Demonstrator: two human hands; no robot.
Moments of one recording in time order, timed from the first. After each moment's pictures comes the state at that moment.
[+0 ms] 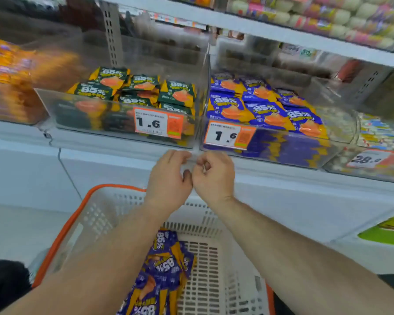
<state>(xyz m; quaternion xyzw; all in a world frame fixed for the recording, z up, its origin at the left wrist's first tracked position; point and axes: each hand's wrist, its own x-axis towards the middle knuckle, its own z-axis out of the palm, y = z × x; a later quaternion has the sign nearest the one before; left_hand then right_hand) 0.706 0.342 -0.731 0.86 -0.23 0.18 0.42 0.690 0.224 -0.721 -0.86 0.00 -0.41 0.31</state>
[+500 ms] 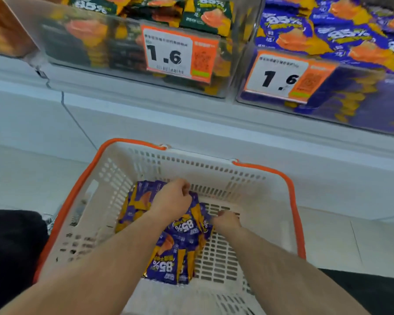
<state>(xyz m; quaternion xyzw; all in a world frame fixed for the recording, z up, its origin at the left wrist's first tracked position) 0.687 0.375 -0.881 0.91 -0.05 -0.24 0.35 0.636 0.205 -0.962 -0.82 0.32 0.31 0.35</state>
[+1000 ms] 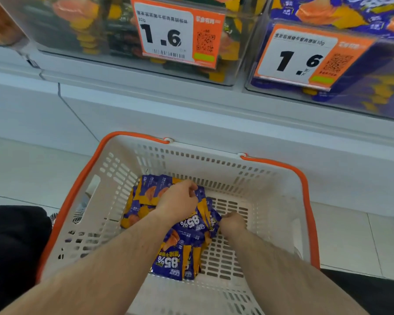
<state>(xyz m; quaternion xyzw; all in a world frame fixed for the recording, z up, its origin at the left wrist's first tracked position) 0.683 0.373 -0.895 0.90 -0.03 -0.29 0.34 0.627 0.209 -1.000 -0.77 0.41 0.28 0.39</state>
